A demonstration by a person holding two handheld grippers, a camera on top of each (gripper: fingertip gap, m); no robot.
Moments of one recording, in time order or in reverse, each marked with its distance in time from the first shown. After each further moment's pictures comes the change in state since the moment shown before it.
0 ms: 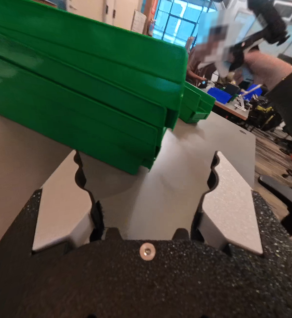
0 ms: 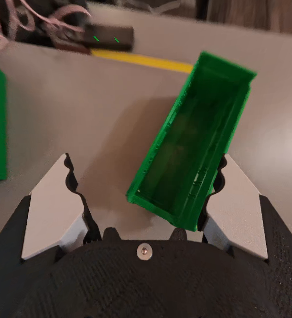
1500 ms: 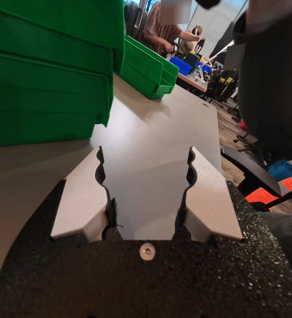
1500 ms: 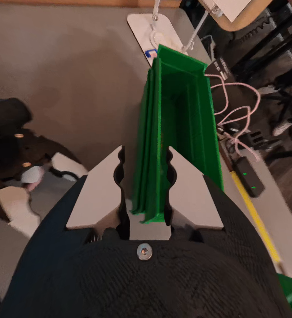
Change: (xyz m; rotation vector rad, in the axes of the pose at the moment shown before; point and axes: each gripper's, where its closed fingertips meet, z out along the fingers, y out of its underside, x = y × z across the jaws) left arm 0.057 0.036 0.041 -0.160 0.257 -0.014; right arm -0.362 -0.043 -0.017 0.158 -0.443 -0.812
